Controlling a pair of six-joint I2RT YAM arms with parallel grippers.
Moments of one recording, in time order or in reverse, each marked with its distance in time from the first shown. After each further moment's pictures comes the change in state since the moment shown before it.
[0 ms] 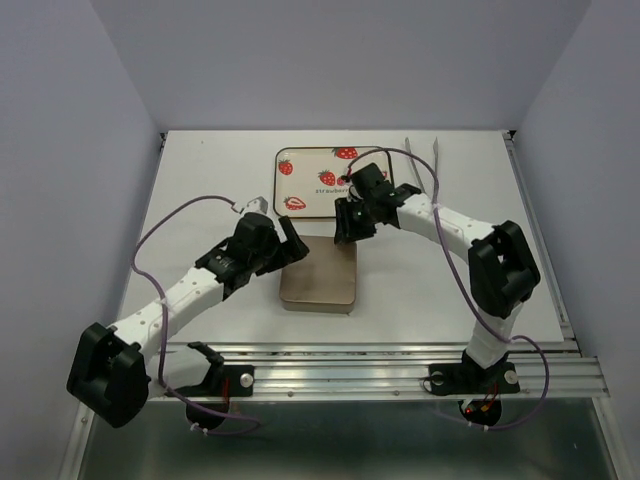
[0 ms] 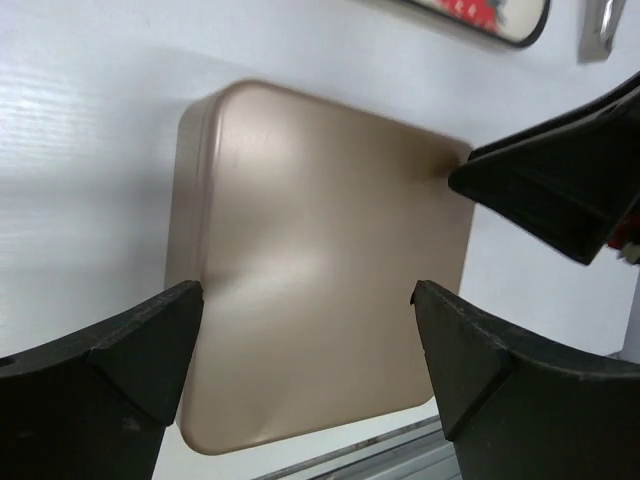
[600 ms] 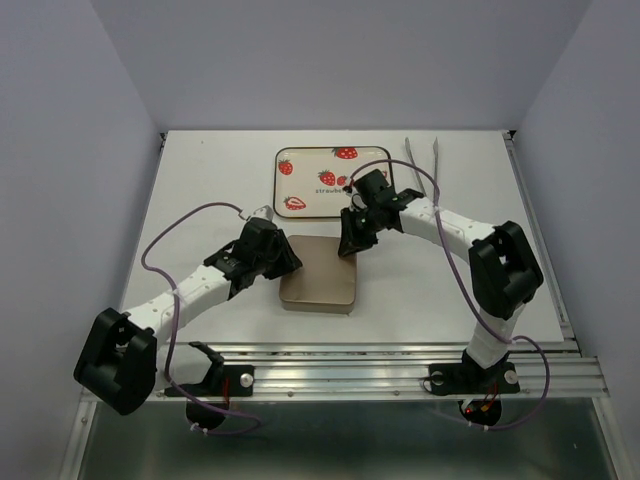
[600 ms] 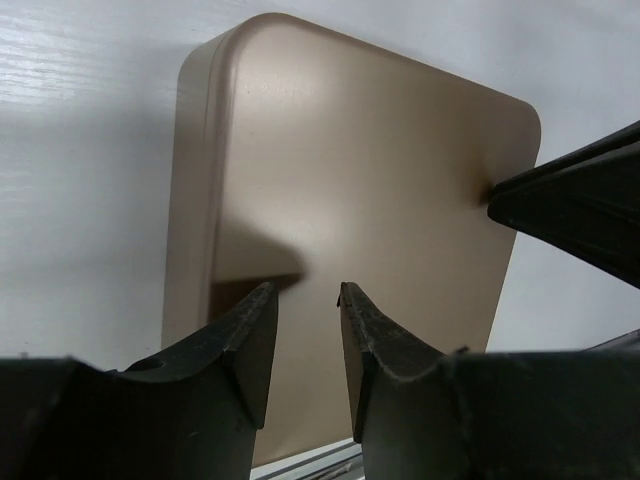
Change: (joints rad) left arm 0.003 0.068 -0.027 0.018 0.045 0.014; right arm -0.008 -0.028 -0.072 -0.022 -0.079 0.017
